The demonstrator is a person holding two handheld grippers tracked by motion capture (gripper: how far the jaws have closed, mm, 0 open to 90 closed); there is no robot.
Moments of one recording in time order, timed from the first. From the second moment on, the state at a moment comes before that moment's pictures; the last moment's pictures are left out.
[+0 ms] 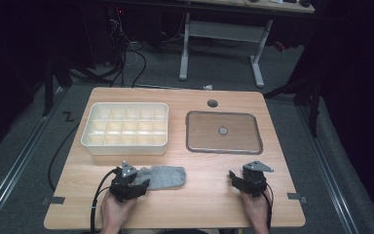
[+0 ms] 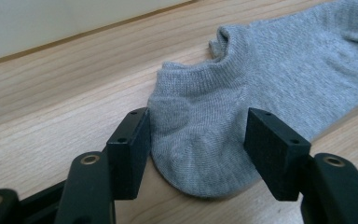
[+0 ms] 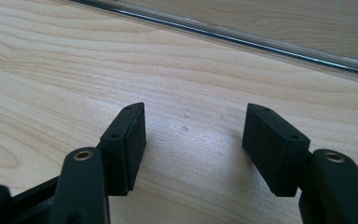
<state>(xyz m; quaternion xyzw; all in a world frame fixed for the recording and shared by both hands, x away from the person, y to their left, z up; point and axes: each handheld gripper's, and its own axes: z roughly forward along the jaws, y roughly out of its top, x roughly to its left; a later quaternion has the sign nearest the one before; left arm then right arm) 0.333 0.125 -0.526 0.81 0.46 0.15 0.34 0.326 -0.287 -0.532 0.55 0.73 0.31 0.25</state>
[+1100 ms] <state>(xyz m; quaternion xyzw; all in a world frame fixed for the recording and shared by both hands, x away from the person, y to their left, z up) 0.335 0.084 -0.524 0.81 0.45 0.14 0.34 0.325 -0.287 -0.531 0.55 0.73 0.32 0.25</state>
